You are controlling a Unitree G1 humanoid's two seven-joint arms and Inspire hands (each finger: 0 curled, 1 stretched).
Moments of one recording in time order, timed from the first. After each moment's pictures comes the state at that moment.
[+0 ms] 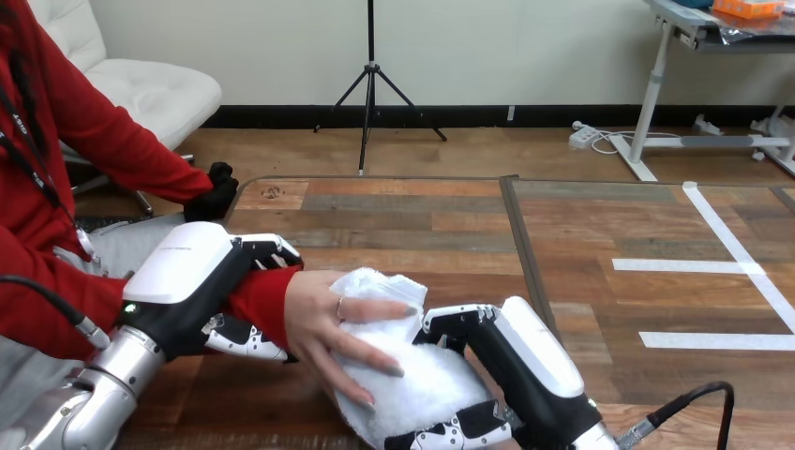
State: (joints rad) left arm -0.41 0.61 -0.26 0.94 0.73 -0.85 0.37; right arm -0.03 -0.28 0.27 0.45 -0.54 -0.85 -0.21
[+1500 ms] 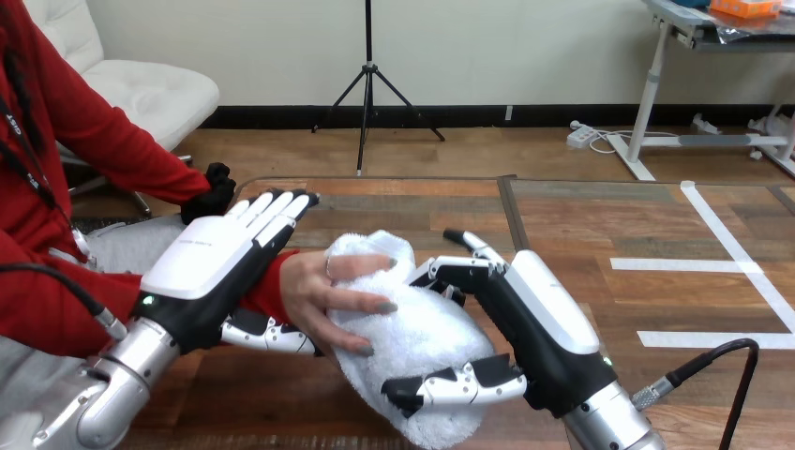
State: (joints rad) left arm -0.45 0.61 -0.30 0.94 0.79 -0.84 0.42; right arm 0.01 -0.28 0.22 0.15 -0.47 -0.65 -0.03
